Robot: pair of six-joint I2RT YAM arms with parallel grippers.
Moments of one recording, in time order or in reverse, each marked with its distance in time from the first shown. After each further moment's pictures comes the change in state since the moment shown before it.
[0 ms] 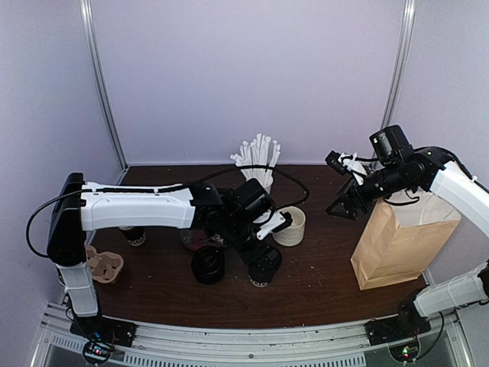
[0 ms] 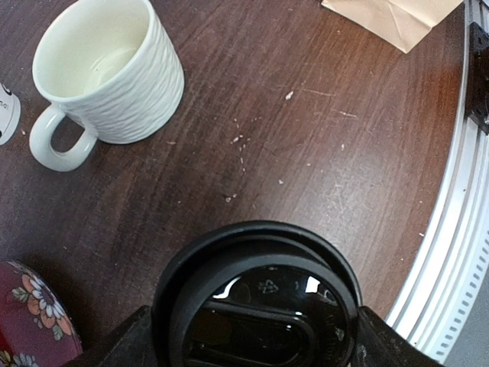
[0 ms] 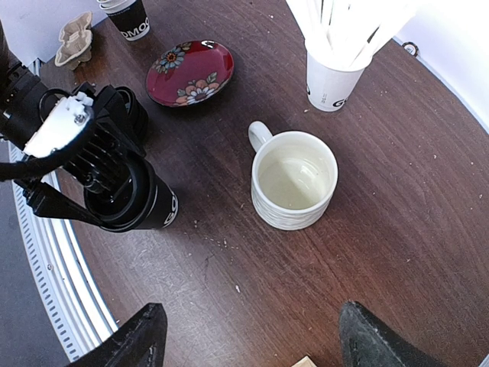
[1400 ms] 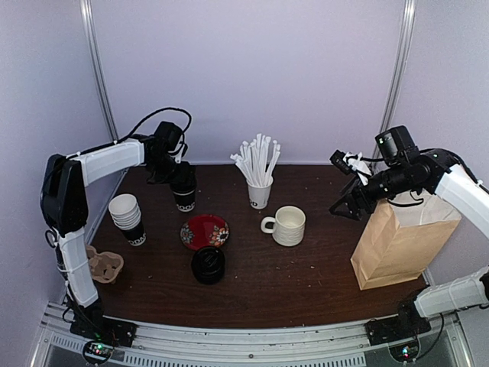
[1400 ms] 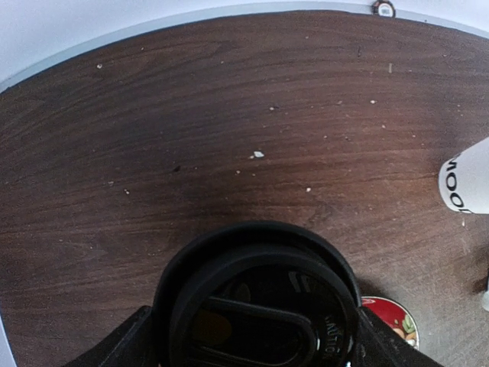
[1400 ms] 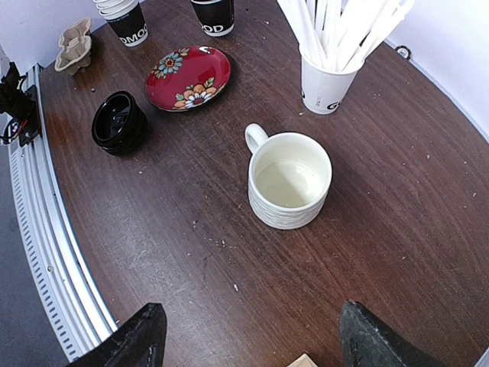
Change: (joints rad) left arm 0.717 0.043 0.116 -0.008 -0.136 -0.143; right arm -0.016 -0.039 -0.015 0.000 -0.005 0.000
